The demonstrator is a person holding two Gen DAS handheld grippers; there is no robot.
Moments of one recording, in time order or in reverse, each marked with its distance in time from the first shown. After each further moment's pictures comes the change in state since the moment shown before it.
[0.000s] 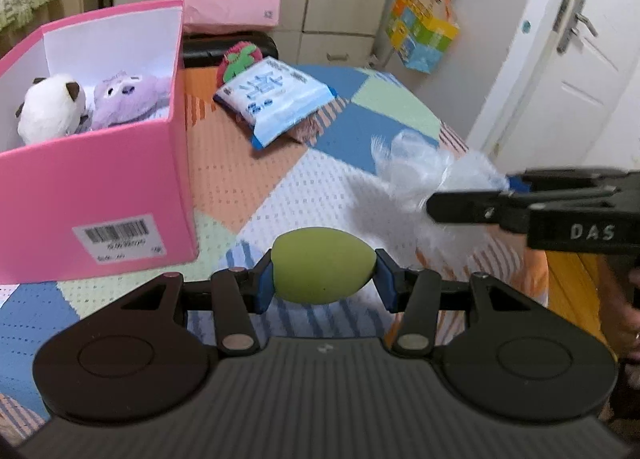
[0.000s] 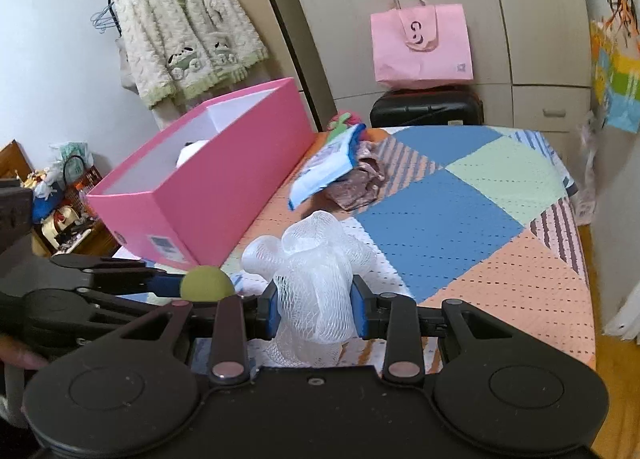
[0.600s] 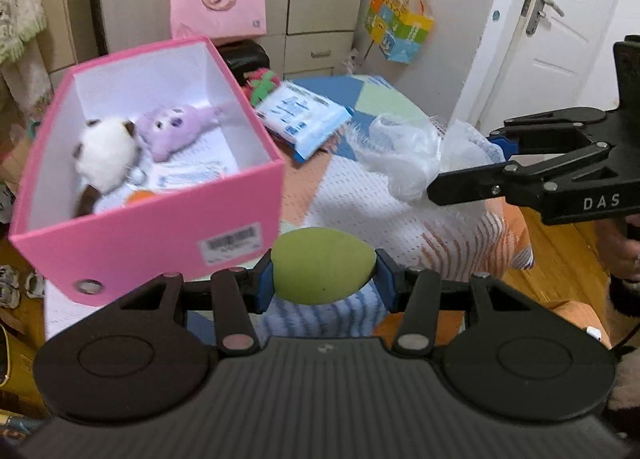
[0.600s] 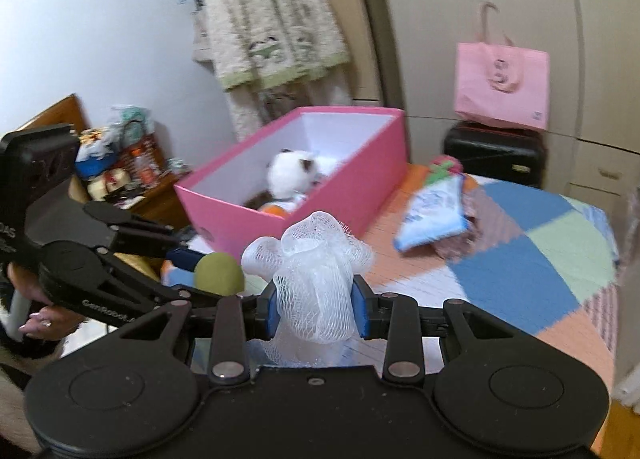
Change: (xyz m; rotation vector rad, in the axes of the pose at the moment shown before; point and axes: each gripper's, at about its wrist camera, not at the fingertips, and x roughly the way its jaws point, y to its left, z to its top) left arm -0.090 0.043 0.018 0.111 0.026 -0.027; right arm -0.018 0.075 0.048 -0.185 0.024 0.171
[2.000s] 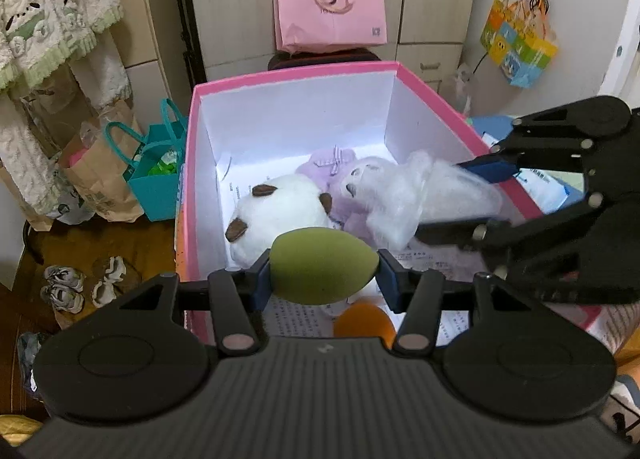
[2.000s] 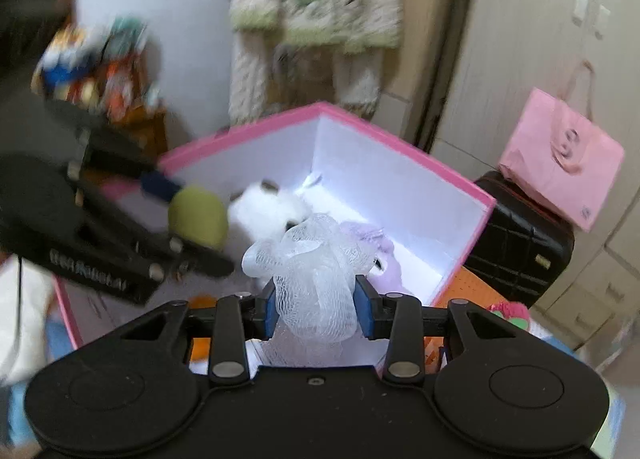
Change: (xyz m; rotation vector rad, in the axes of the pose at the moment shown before) left arm 0.066 0.159 0.076 -0.067 0.026 0.219; right arm 0.206 0.018 0.105 -0.380 0.180 -0.127
